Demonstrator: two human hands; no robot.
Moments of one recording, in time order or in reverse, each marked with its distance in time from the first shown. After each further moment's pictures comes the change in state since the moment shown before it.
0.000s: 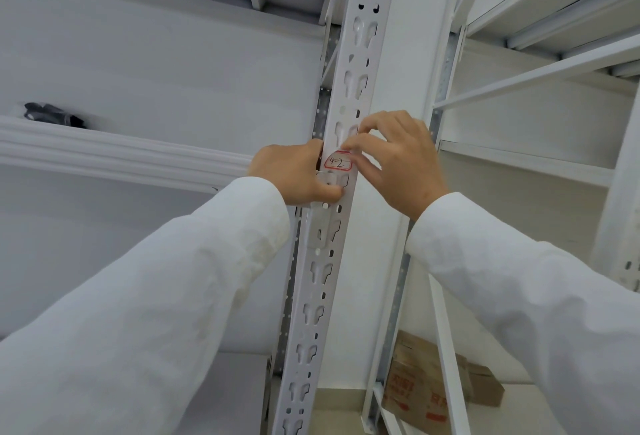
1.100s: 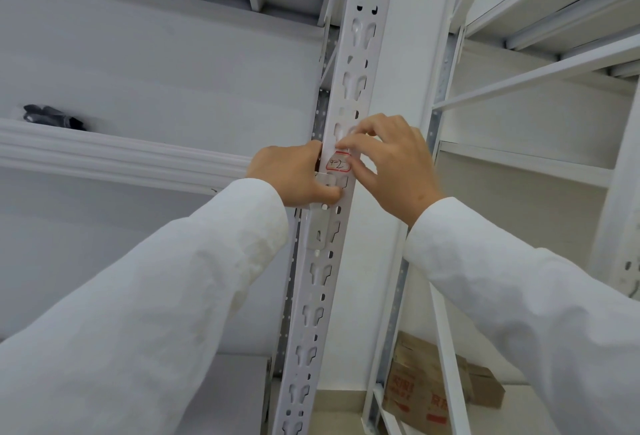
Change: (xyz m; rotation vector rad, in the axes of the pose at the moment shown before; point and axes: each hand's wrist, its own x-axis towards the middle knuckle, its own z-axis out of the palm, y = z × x) left_hand -0.001 0.000 -0.001 -0.002 0.009 0.000; right_hand 0.001 -0.009 -0.003 0.054 -0.087 0.102
